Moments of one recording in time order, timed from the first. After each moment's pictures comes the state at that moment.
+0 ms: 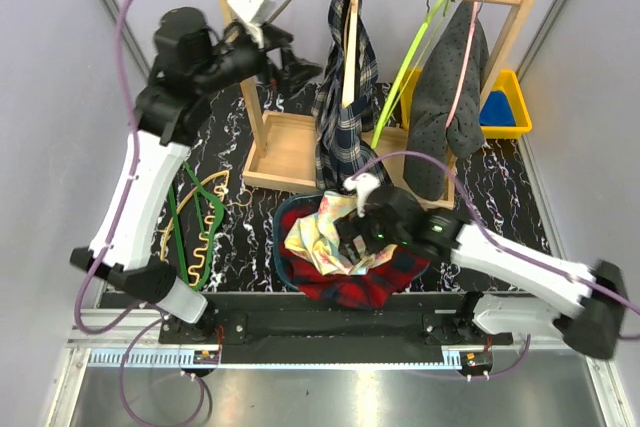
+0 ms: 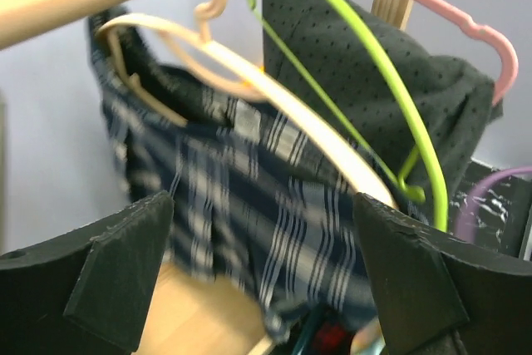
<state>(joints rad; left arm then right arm) -0.42 1.52 2.06 -0.55 0.54 0.03 0.98 1.17 0.91 -0.54 0.02 0.32</state>
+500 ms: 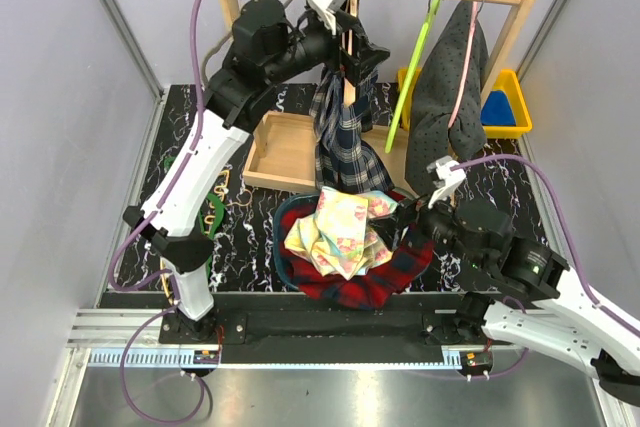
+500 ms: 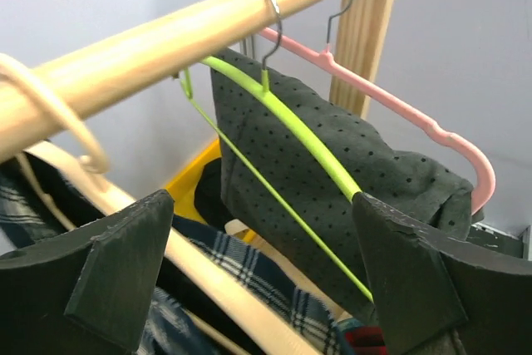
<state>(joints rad) -0.66 1.82 2.38 -0.46 0.36 -0.02 0.98 0.66 0.92 -0.54 0.20 0.46</state>
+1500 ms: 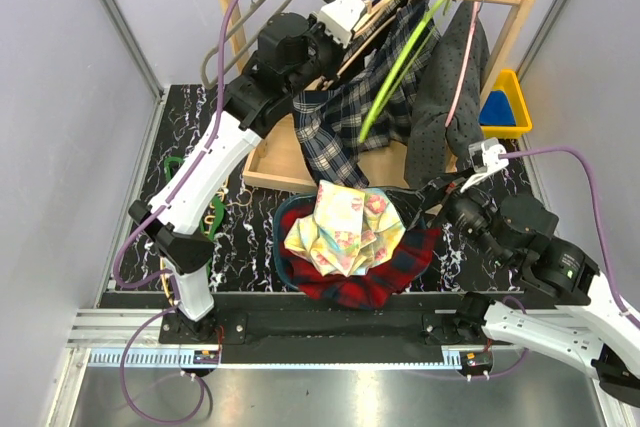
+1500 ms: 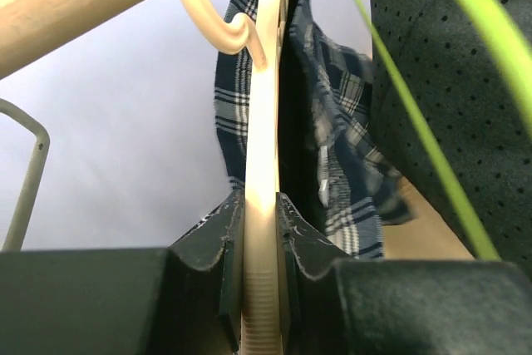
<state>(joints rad) -0.70 1.82 2.25 -0.48 -0.05 0.26 0.98 0.64 1.08 -0.49 0.34 0.41</state>
